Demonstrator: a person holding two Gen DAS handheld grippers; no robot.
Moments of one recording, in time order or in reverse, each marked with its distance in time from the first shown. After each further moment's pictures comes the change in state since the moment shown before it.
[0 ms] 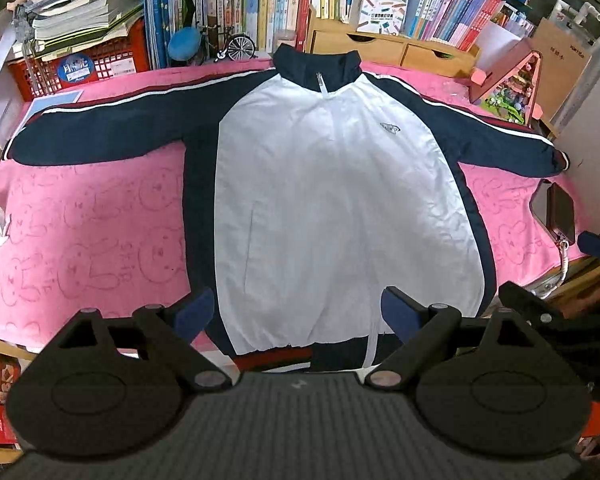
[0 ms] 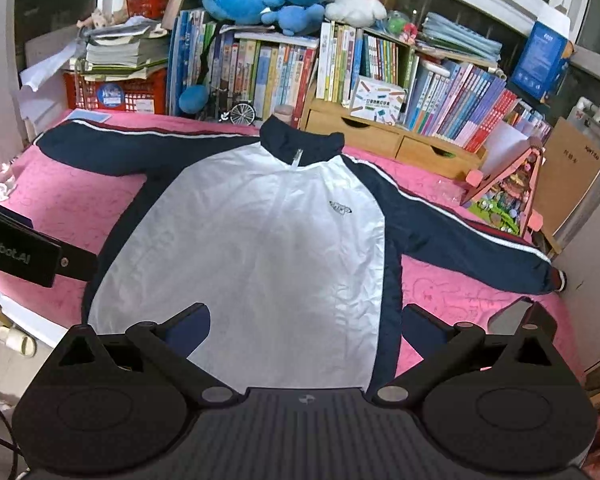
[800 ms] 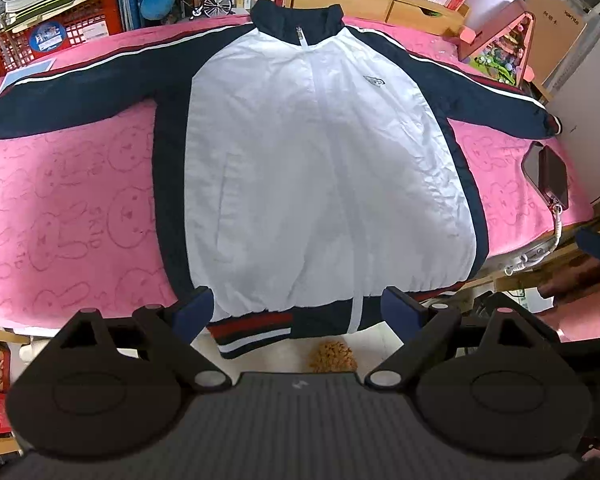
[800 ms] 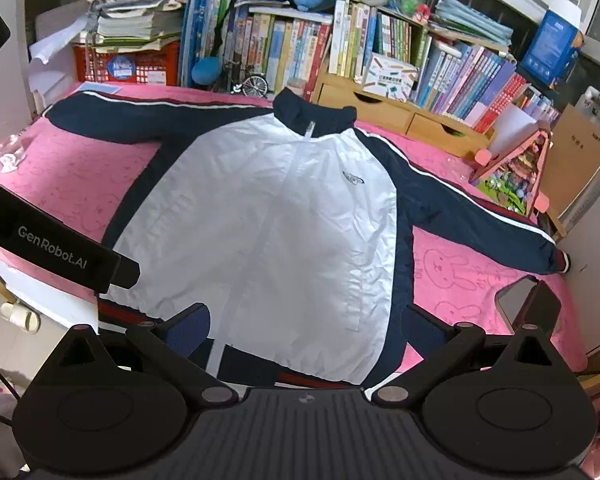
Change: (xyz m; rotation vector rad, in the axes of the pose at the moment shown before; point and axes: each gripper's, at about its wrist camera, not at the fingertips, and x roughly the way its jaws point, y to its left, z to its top) left arm 0.028 -0.019 -0.008 0.001 0.110 -0.032; right arm -0.008 0.018 -0.013 -0.019 0.064 -0.007
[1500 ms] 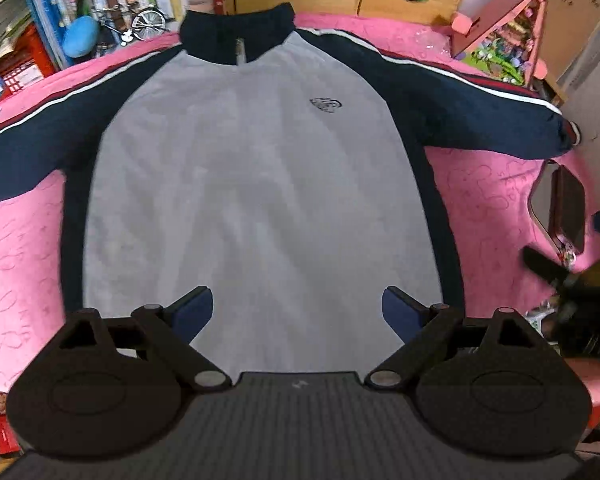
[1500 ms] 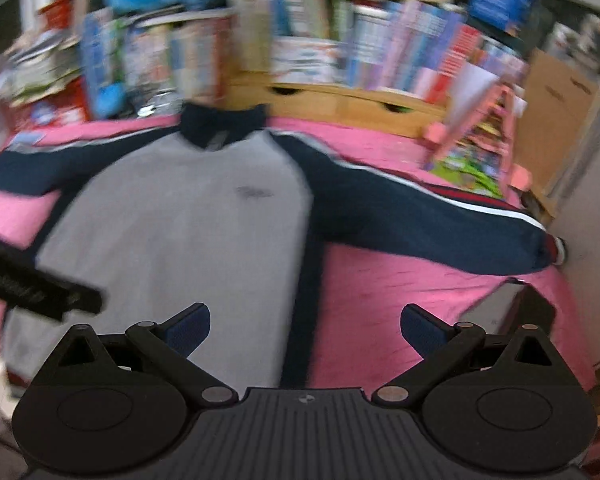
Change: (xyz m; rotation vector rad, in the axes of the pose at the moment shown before) left arm 0.089 -0.111 0.110 0.024 0.059 0.070; right arm 0.113 -0.188 0.040 0.183 0.002 -0.016
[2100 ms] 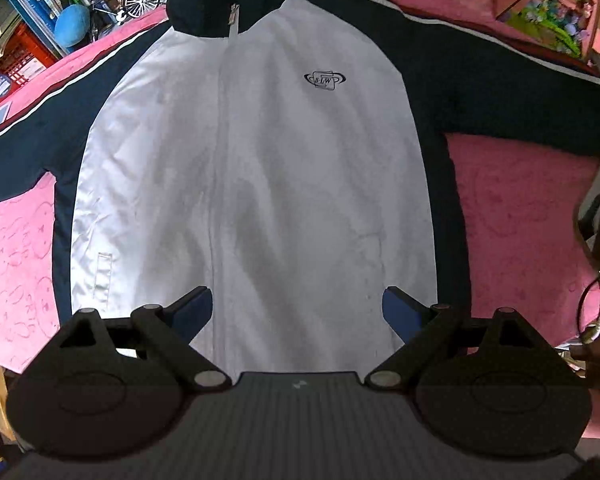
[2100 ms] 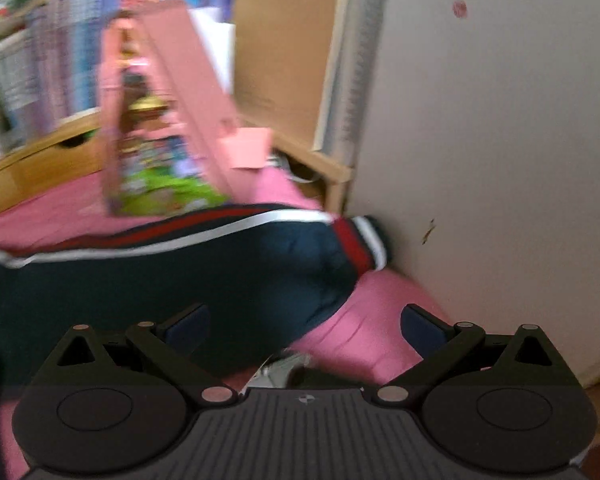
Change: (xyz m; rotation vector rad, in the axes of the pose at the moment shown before) left arm 0.047 -0.058 0.039 -0.033 0.158 0.177; right arm 0.182 -0.295 0.032 0.431 -0.007 -0.339
